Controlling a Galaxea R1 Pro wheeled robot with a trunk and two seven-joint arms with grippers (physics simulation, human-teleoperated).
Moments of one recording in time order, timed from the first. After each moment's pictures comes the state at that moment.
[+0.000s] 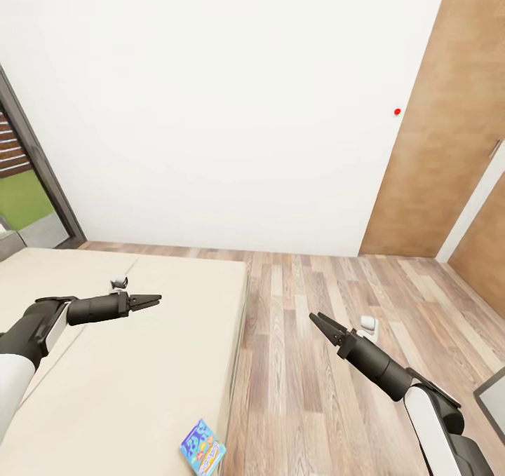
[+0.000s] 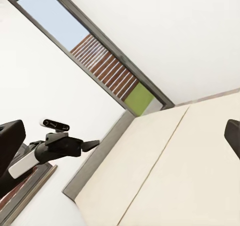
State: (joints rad) left arm -0.87 0.41 0.06 -0.60 0.13 0.72 -1.46; right arm -0.20 -0.05 -0.16 -1.54 -0.67 0.54 0.82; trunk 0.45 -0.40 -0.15
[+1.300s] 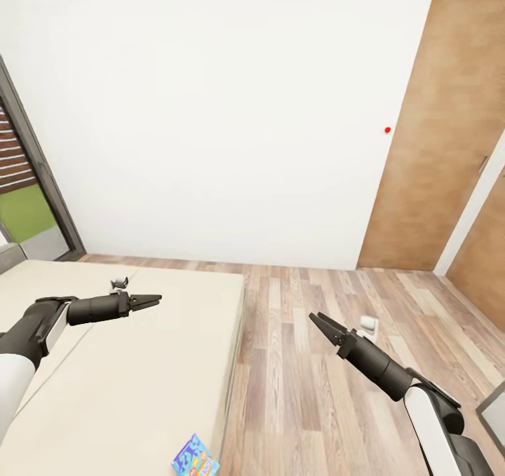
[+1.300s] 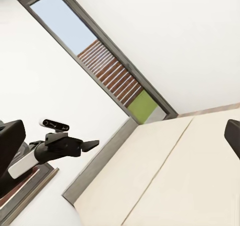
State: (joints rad) left arm -0.87 0.41 0.06 -0.60 0.13 0.72 -1.46; right arm -0.20 -0.05 -0.16 -1.54 -0.67 0.54 0.81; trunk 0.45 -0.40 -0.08
